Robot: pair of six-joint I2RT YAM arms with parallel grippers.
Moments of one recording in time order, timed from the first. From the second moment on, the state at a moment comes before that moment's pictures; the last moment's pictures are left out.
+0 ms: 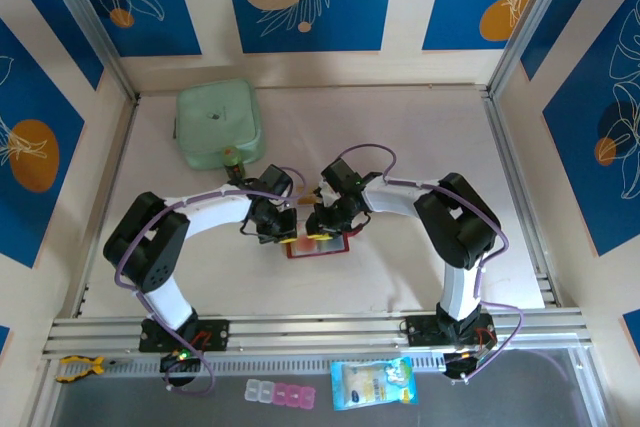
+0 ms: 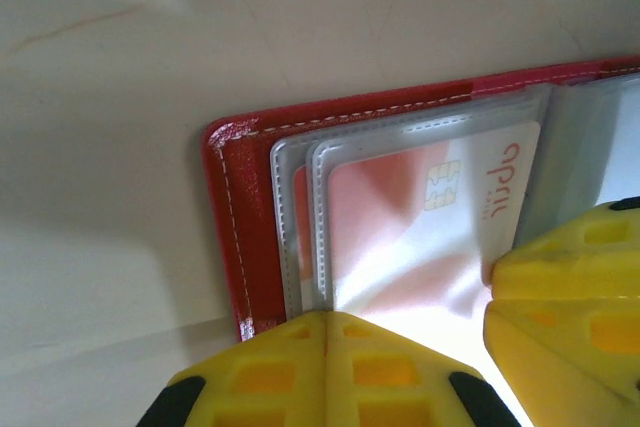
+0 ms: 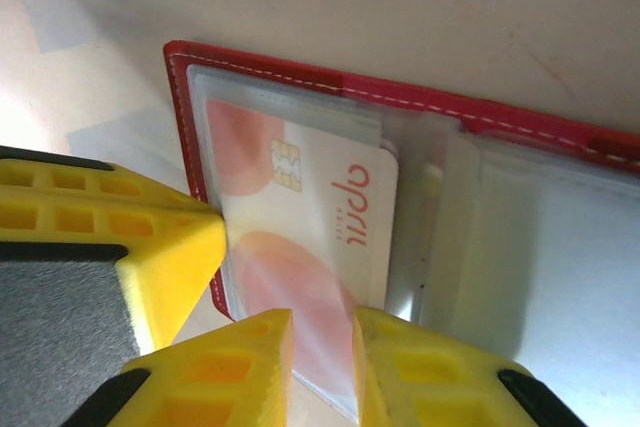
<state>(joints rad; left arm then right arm) -0.64 1.69 0.95 -0.56 0.34 -0.76 0.69 1.86 1.07 -0.44 -0.59 0.65</state>
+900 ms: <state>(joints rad) -0.62 1.69 0.95 -0.56 0.34 -0.73 0.68 1.85 1.07 -0.48 -0.53 0.64</state>
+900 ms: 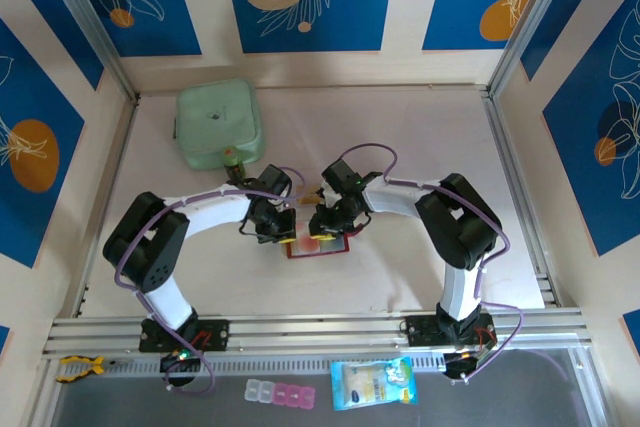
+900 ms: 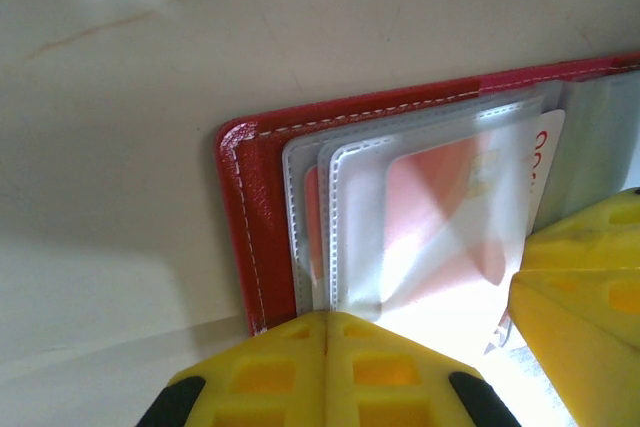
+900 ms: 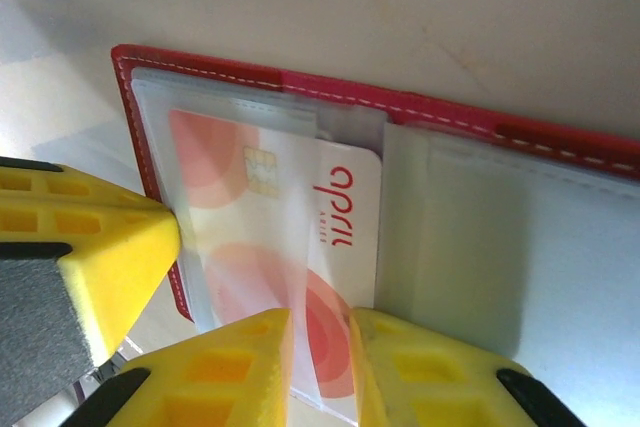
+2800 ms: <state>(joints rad) -0.63 1.71 0.98 -0.60 0.36 -0.71 0.67 1.85 1.08 -0.48 -0.53 0.63</state>
